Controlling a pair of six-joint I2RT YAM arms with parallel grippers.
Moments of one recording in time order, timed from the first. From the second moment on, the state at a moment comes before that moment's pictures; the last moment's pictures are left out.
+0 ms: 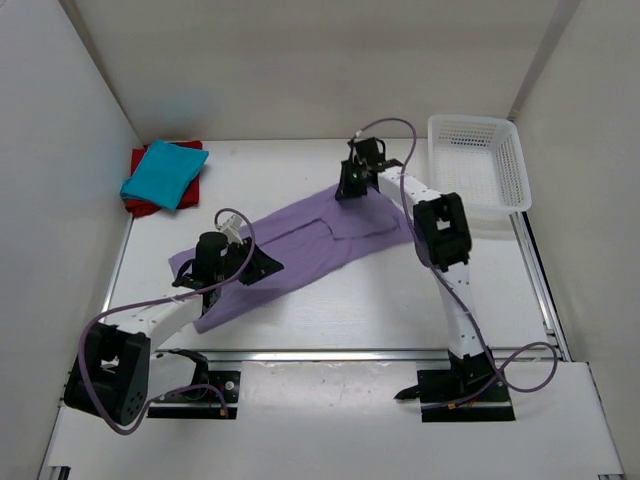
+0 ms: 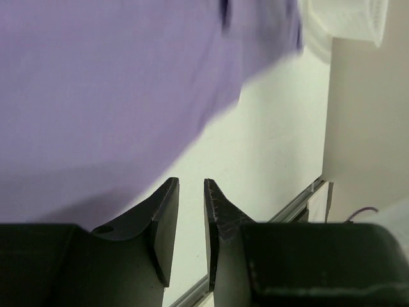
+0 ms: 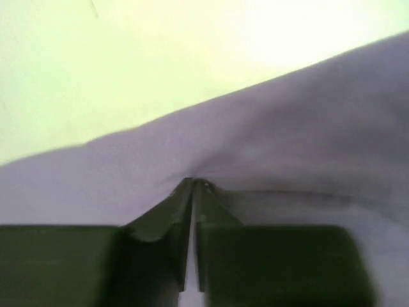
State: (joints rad) left arm -0.29 1.18 0.43 0.21 0.43 -0.81; right arm 0.37 2.33 1.81 -0.34 -0.25 0.39
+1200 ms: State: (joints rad) left arm -0.45 1.22 0.43 0.10 0.44 -0.68; right arm 0.15 1.96 1.24 -0.21 -0.19 0.31
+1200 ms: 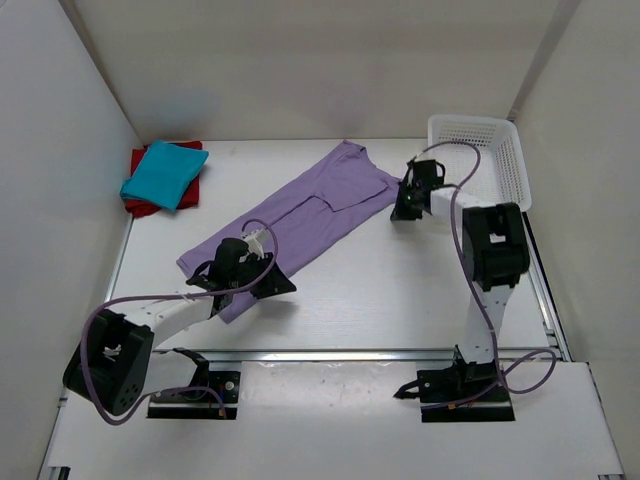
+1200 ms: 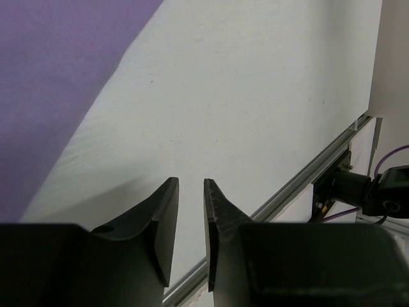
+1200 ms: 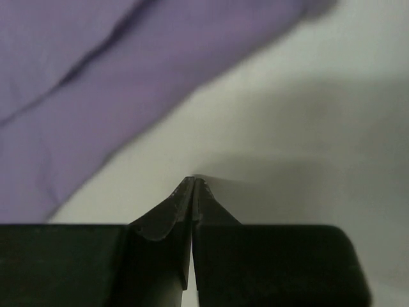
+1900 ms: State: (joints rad) left arm -0.37 1.23 0.56 0.02 0.49 -0.65; right arm 0.39 2.15 2.06 -0.76 0.00 0.16
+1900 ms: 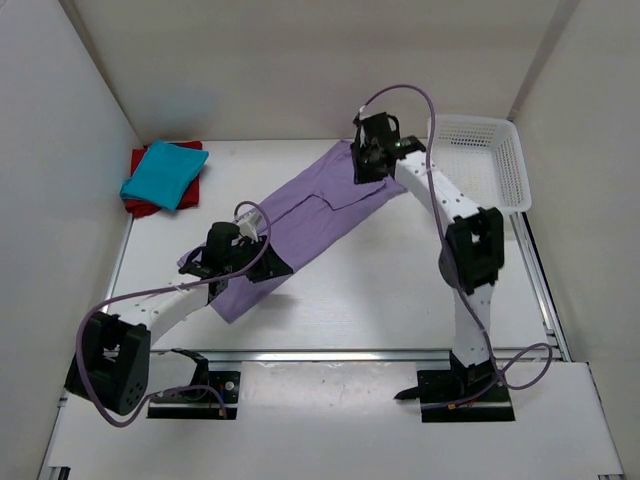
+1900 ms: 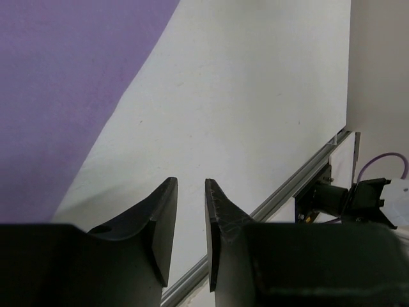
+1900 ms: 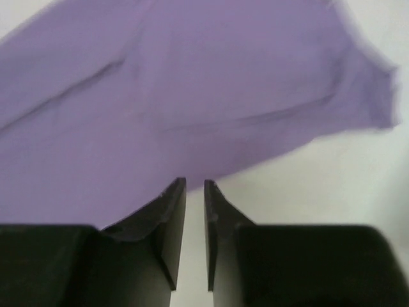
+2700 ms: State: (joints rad) left arm -0.23 1.06 0.61 -0.07 0.57 -0.62; right arm 0.82 2.05 1.17 0.23 -0.21 0.80
